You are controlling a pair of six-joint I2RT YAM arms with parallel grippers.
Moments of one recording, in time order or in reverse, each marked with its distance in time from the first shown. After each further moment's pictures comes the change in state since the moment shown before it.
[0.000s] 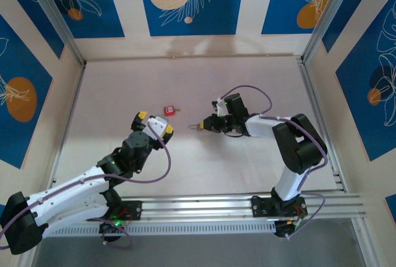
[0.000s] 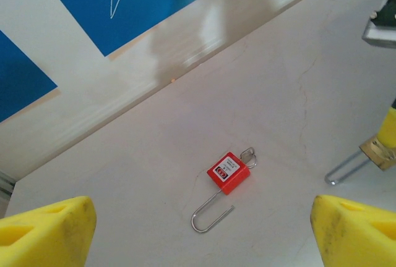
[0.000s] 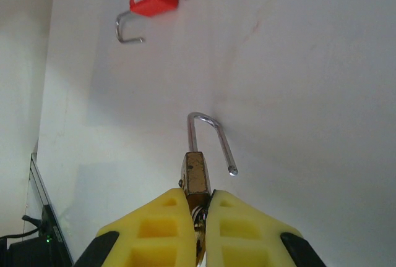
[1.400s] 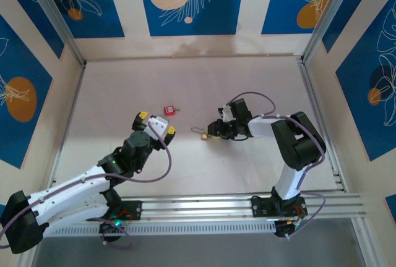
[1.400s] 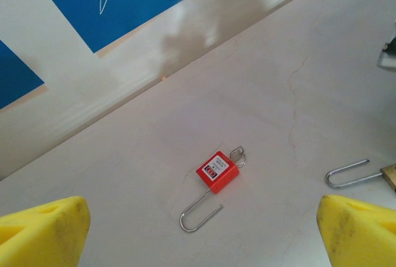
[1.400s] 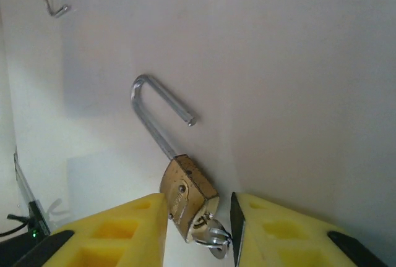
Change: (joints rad) left arm 0.002 0.012 0.003 -0.010 0.027 -0.030; right arm -0.069 0.028 -0.037 -0.092 0.002 -0.005
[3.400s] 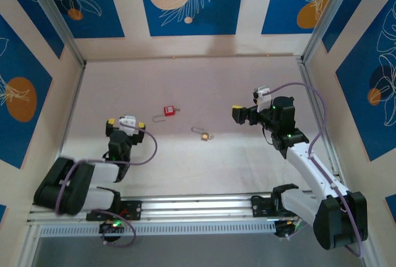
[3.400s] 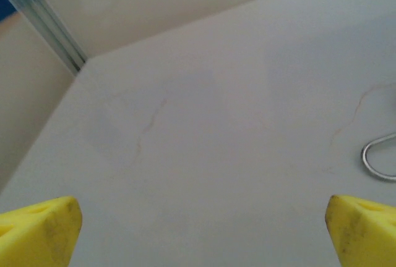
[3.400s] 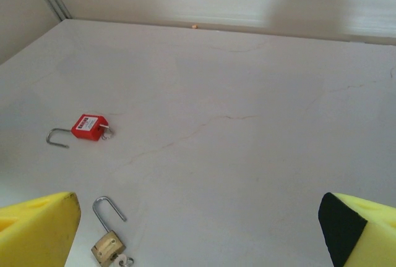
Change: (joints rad) left arm 0.624 0.568 -0.356 0.940 0.219 0.005; right arm -0.220 -0.757 -0.191 0.008 0.273 -0.516
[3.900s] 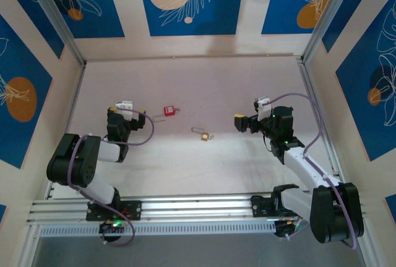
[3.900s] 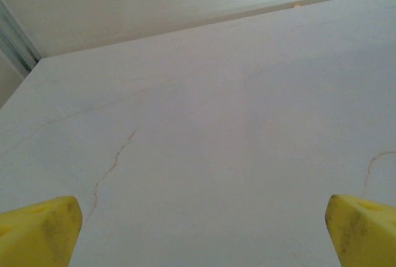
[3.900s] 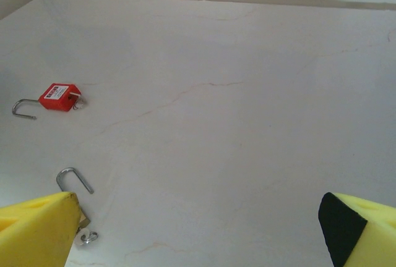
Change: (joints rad) left arm 0.145 0.168 0.229 -0.061 0.229 -0.098; right arm -0.055 0.064 -0.166 0.204 -0.033 -0.049
